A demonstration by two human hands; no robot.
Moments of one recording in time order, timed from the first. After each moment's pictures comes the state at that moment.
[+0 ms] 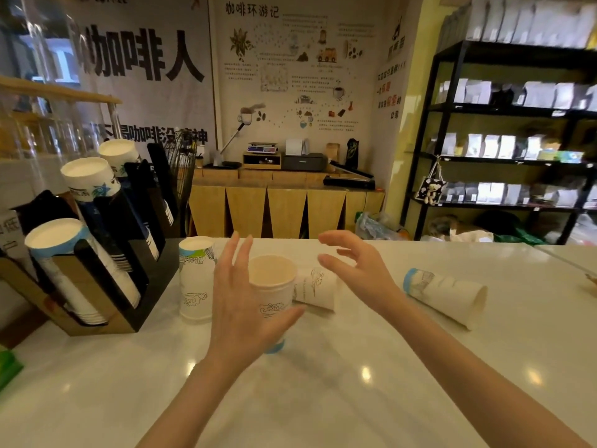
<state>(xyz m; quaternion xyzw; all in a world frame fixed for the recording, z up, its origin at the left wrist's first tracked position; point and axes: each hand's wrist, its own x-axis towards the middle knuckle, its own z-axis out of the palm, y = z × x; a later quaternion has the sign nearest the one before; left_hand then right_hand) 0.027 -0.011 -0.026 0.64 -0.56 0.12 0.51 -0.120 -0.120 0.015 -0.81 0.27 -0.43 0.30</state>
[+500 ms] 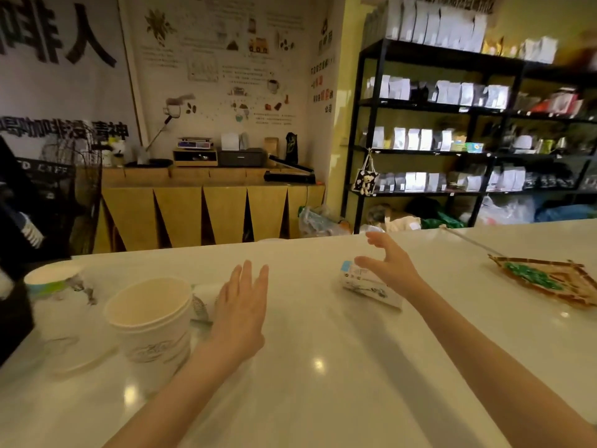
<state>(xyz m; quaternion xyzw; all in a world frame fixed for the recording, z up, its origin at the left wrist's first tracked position) -0.050 -0.131 -0.044 0.73 -0.67 0.05 0.13 -0.282 -0.257 -0.016 -0.72 0.50 -0.42 0.23</state>
